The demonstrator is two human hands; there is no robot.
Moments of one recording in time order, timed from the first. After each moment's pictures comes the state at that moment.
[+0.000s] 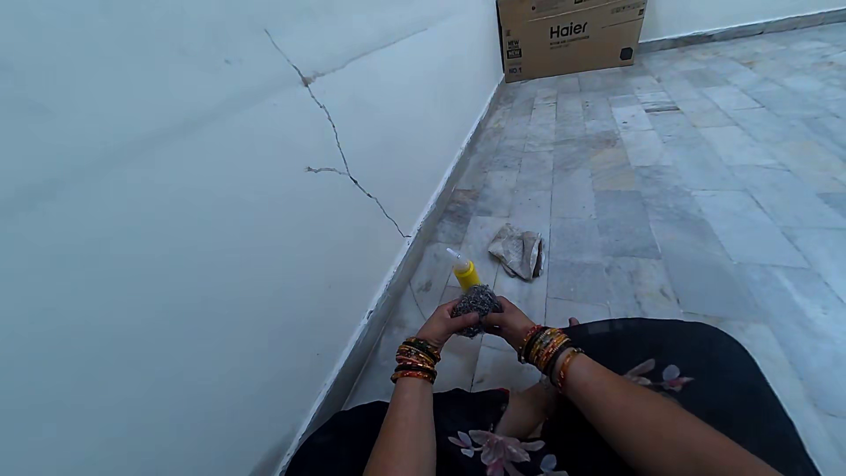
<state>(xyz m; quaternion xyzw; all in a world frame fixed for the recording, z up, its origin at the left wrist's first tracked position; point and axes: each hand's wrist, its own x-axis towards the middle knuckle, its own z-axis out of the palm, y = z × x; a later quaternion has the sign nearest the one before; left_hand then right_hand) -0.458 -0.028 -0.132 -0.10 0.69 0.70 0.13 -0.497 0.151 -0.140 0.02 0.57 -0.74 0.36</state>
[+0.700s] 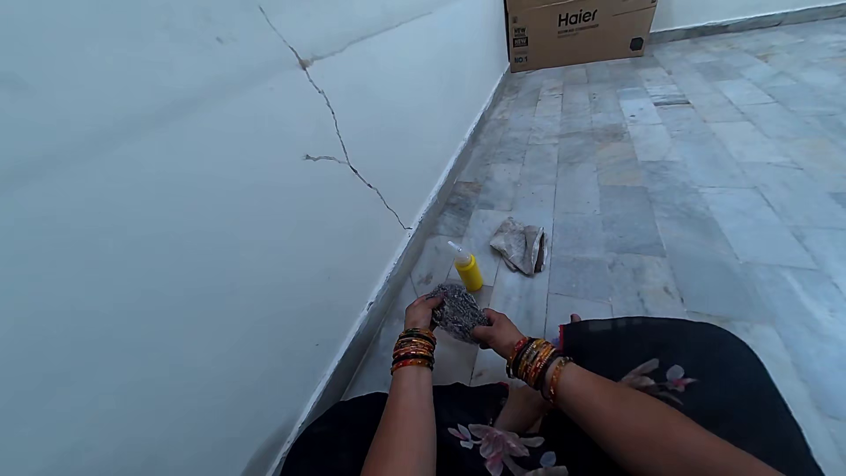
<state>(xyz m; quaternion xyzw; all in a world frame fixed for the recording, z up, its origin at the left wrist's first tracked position) -0.474 -0.046 -0.157 -0.41 0.59 0.69 -0.09 -0.475 0.137 -0.148 -0.03 0.66 -0.65 0.39</state>
